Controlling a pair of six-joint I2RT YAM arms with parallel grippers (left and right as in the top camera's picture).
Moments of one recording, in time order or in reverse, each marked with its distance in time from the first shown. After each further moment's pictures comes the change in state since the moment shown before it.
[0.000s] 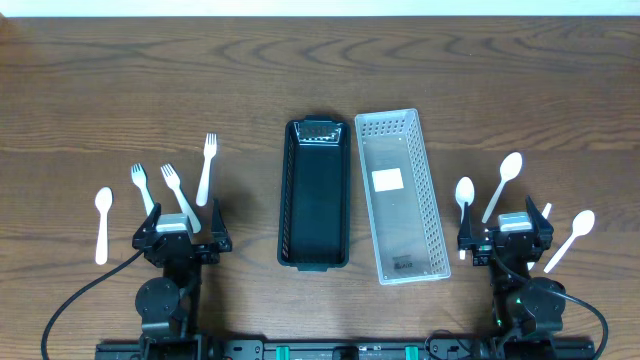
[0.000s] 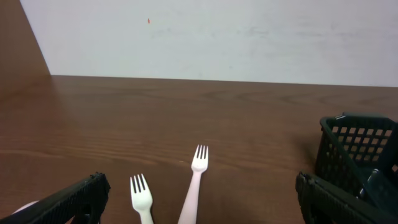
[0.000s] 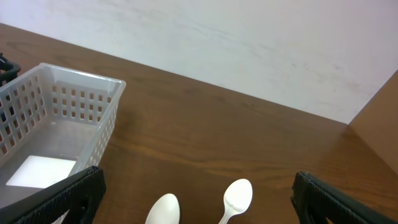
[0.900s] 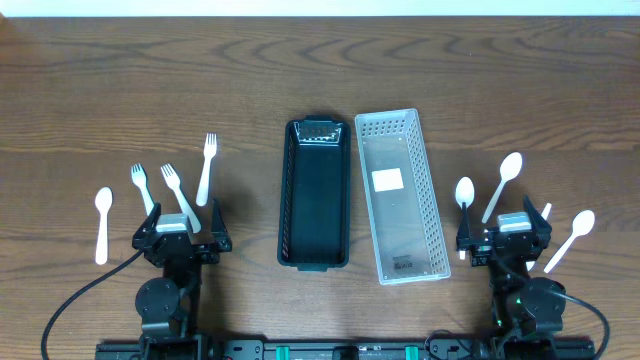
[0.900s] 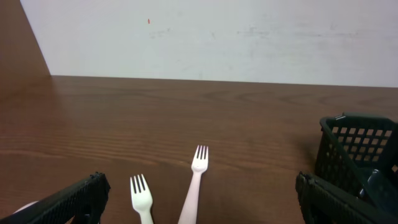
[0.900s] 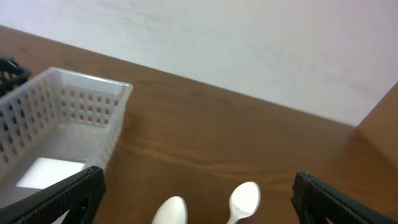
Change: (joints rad) left arm 0.000 0.000 0.000 0.005 0.000 -0.003; right arm 0.000 0.000 -0.001 0.002 -0.024 0.046
